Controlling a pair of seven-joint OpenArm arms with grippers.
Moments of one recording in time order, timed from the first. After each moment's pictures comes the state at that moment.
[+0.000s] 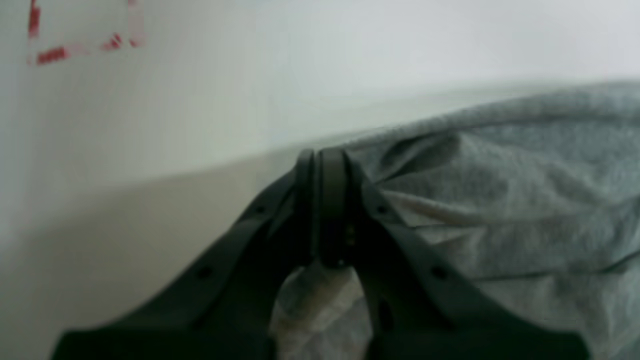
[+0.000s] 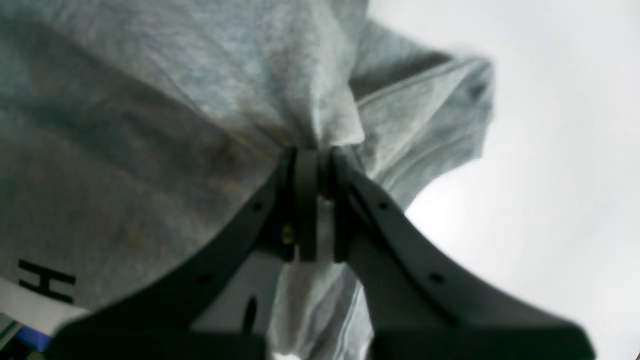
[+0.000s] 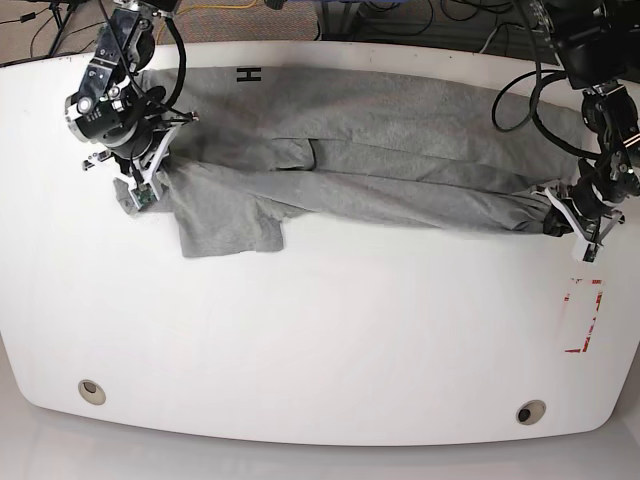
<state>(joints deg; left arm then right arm) -3.8 -22.9 -25.2 78.1 -20.2 -42.1 48.0 -12.1 5.9 25.5 111.2 11.0 40.2 -70.7</state>
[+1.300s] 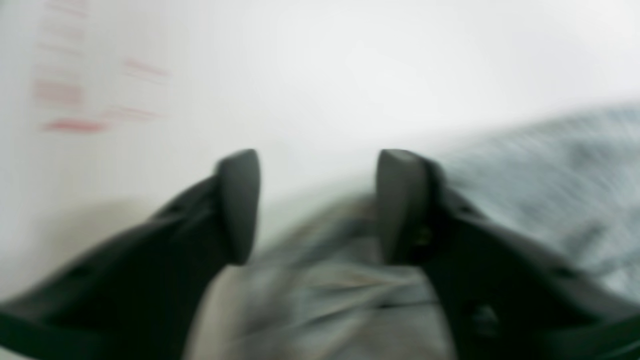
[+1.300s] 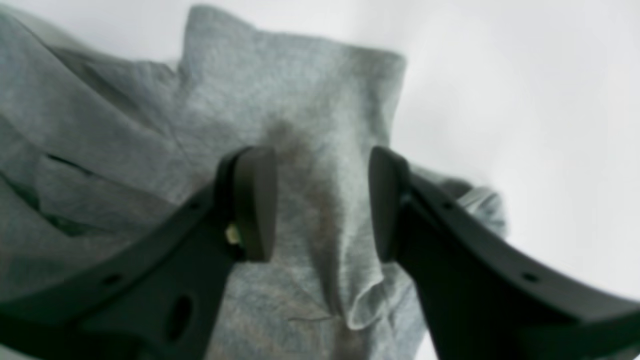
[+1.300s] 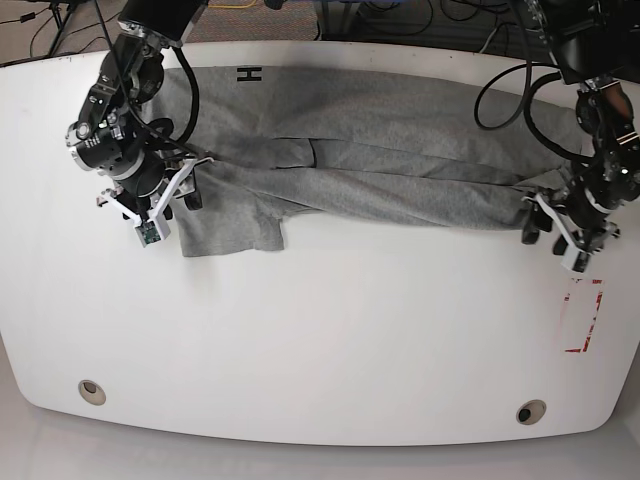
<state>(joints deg) -3.3 -20.4 -23.0 84.3 -20.1 -42.1 48.1 -3.9 2.9 25.4 108.6 17.5 40.1 -68.9</state>
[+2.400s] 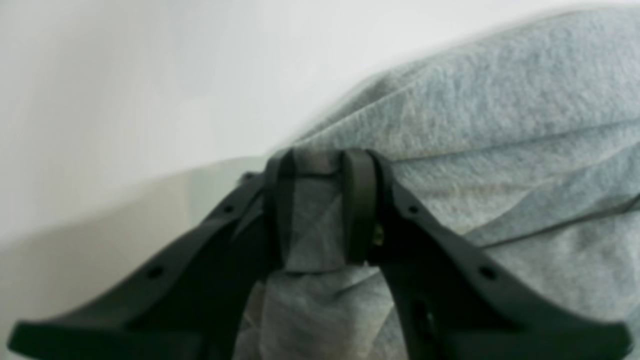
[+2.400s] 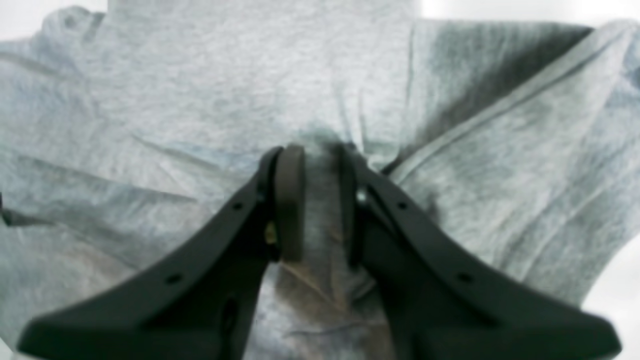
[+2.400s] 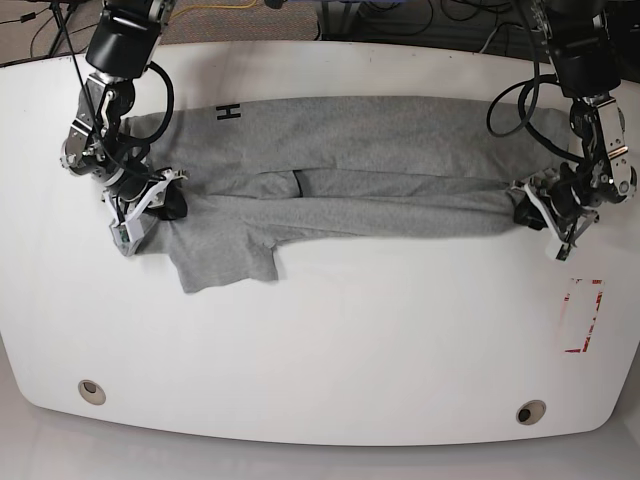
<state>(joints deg) -8.5 -22.9 -17.9 69.1 -20.5 -42.1 47.4 4.0 14.7 25.2 68.5 20.9 41.6 -42.8</state>
